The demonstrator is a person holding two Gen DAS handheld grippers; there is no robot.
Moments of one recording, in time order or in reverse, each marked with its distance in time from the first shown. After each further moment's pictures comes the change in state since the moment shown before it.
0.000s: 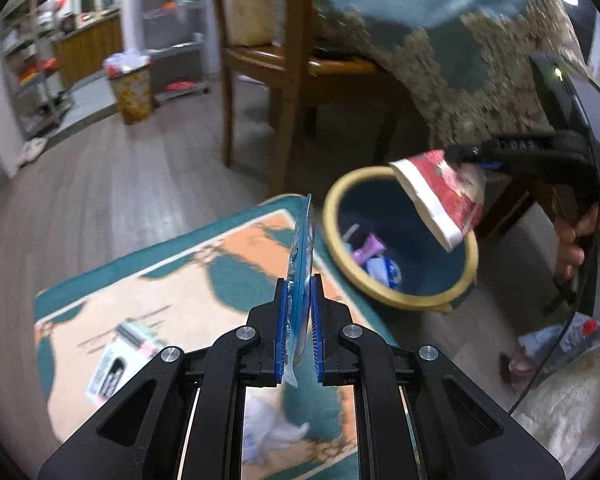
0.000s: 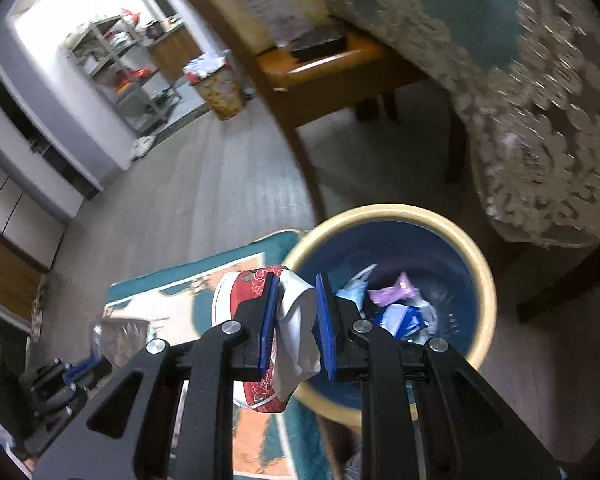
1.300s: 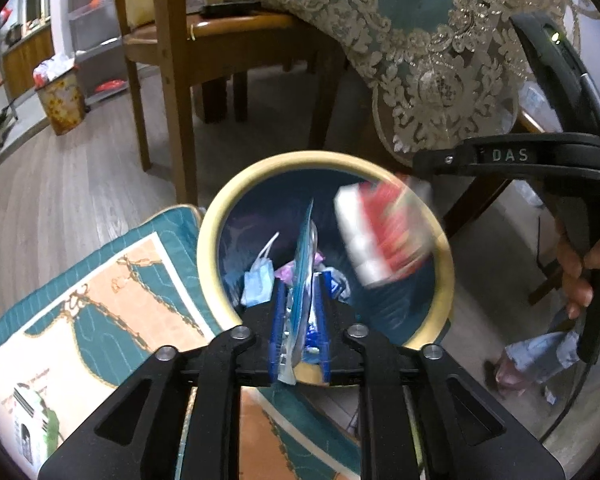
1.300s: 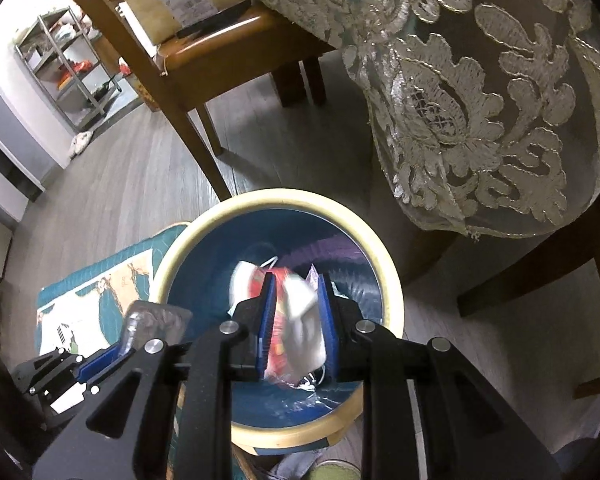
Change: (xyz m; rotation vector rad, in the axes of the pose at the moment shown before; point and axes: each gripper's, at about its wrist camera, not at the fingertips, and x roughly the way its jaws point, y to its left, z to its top) left arm 0.118 -0.092 0.031 0.076 0.043 -0.140; right arm 0.025 -0.070 -0.002 0.018 0.024 -0.196
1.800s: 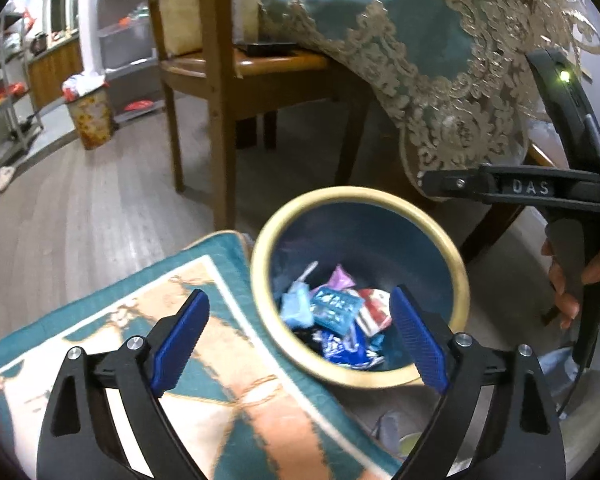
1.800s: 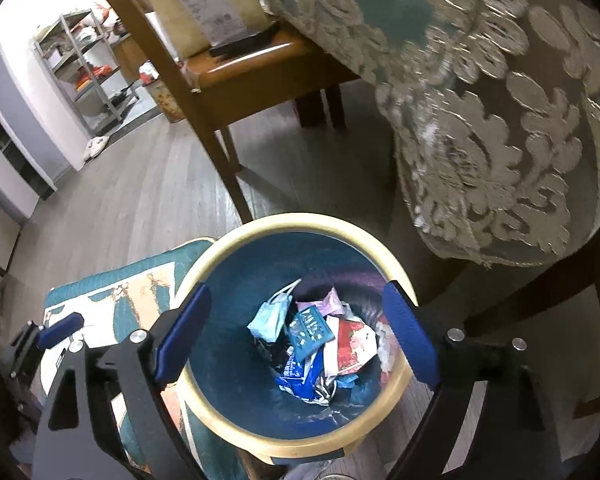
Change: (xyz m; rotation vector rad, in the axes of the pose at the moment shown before) left arm -0.041 0.026 0.004 -0.027 -0.092 0.096; right arm -0.013 0.026 0.004 -0.077 -0.065 0.036
